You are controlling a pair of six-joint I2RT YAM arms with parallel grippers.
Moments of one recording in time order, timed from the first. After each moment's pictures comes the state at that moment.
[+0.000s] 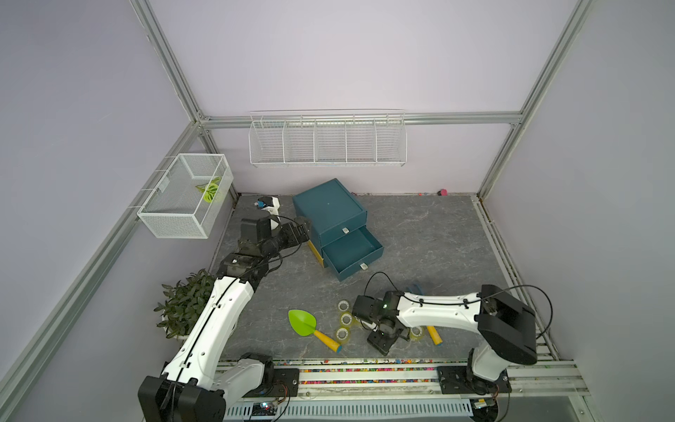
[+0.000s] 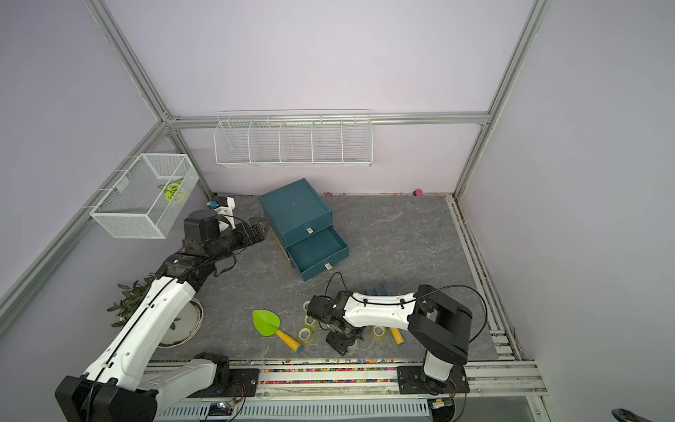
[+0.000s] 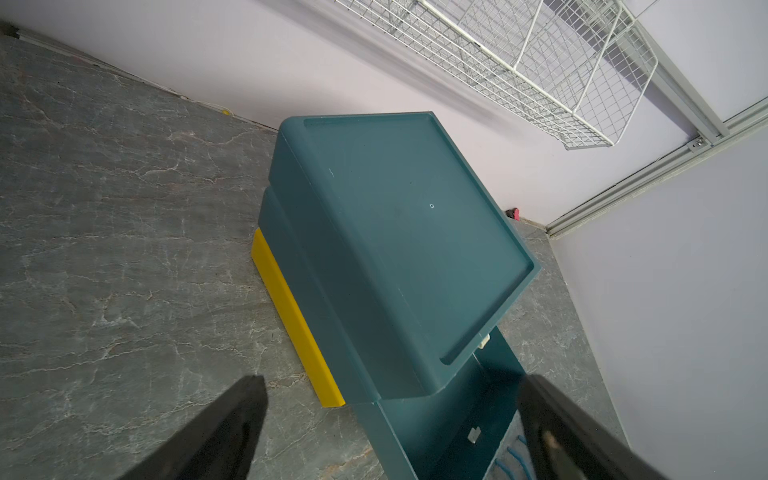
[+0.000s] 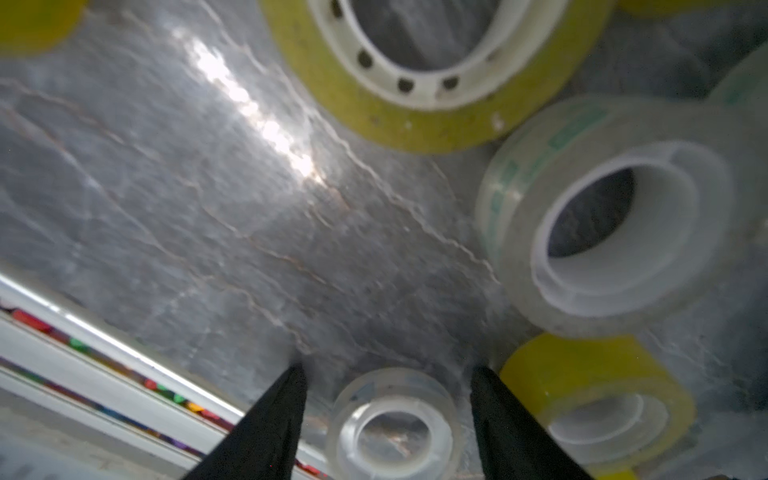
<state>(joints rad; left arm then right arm) -0.24 1.11 1.06 -0.39 0.20 -0.48 1.16 1.70 1.00 -0.89 0.00 0.27</state>
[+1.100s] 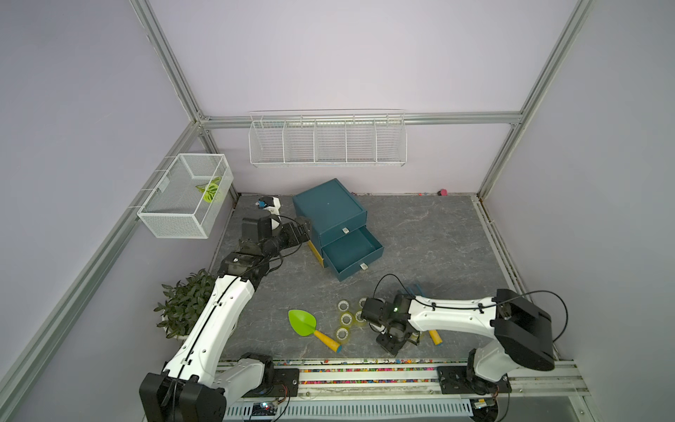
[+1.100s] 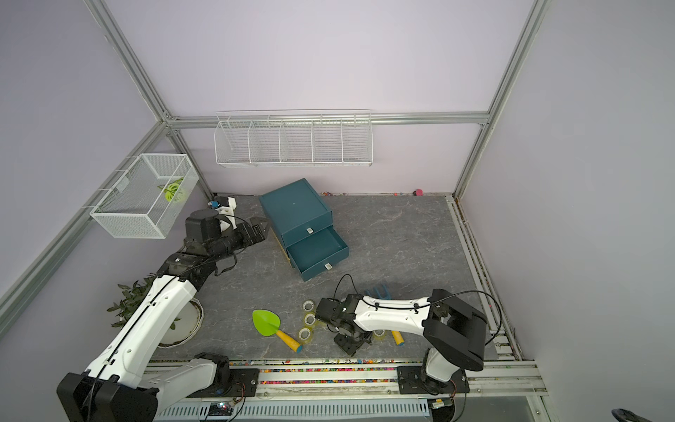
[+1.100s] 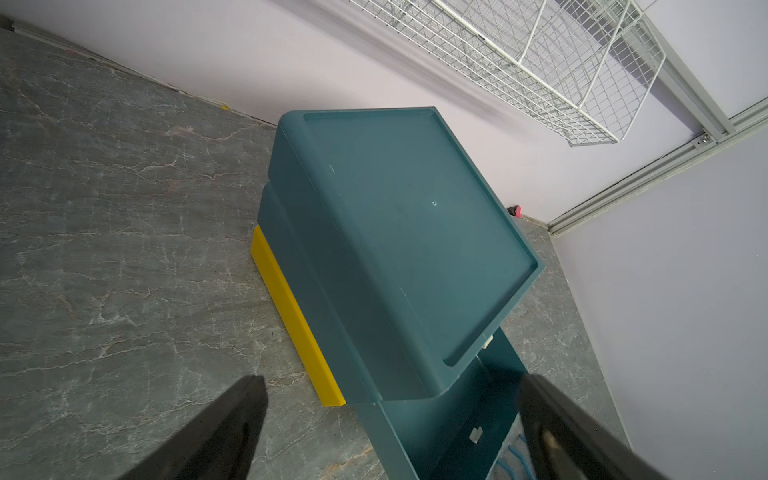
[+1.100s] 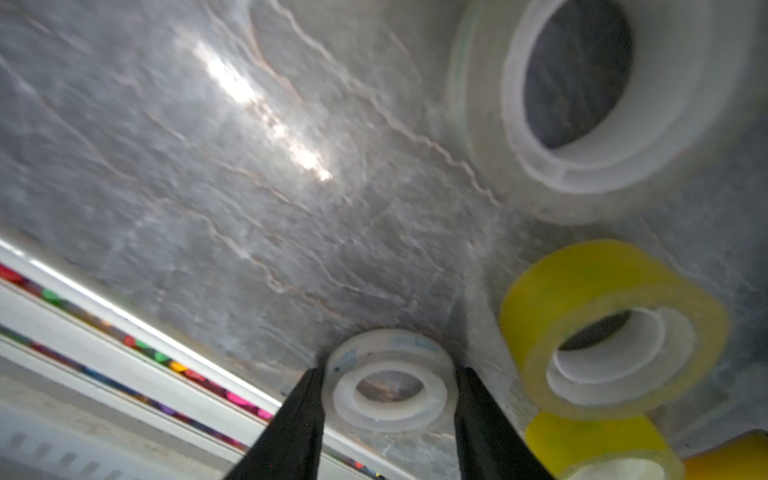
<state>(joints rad) -0.24 1.13 1.06 -0.39 0.20 -0.48 1.15 1.57 0.90 -0.89 -0.02 0.33</state>
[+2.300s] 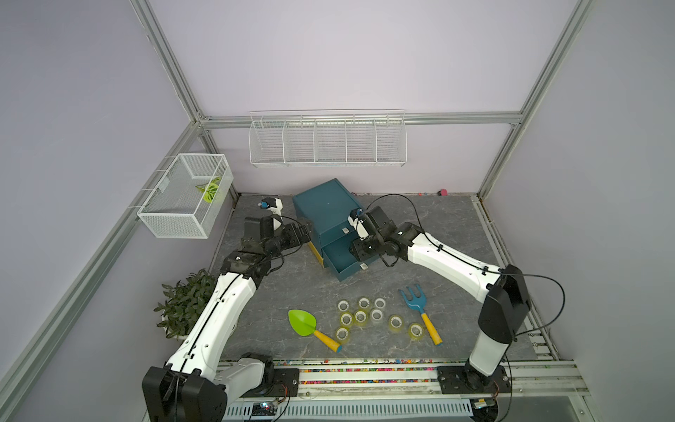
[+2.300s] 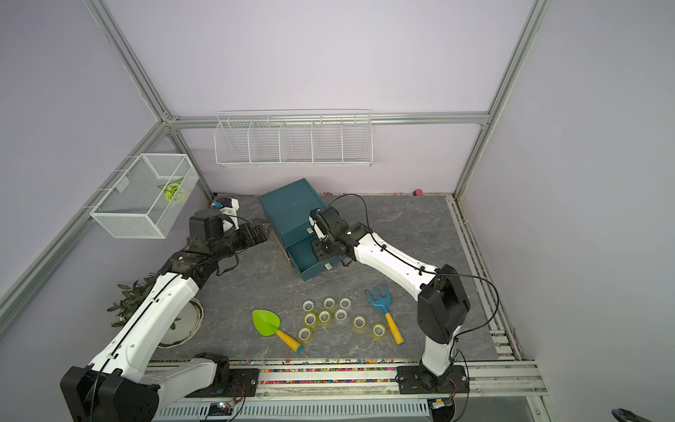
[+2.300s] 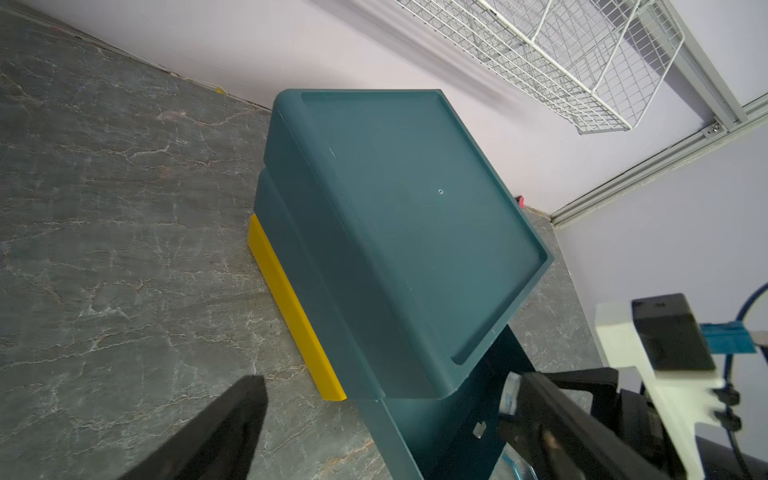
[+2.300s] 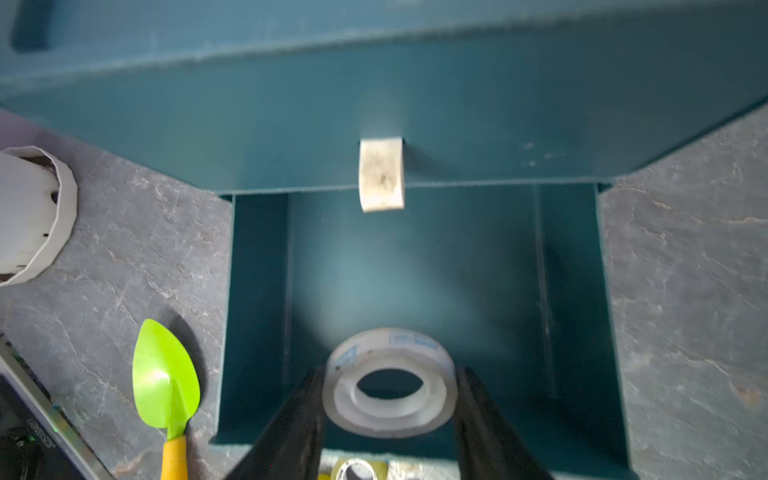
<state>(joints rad) -0.24 1.15 1.06 -0.39 0.22 -0.48 0.77 1.80 1.59 -0.69 0.00 0.22</state>
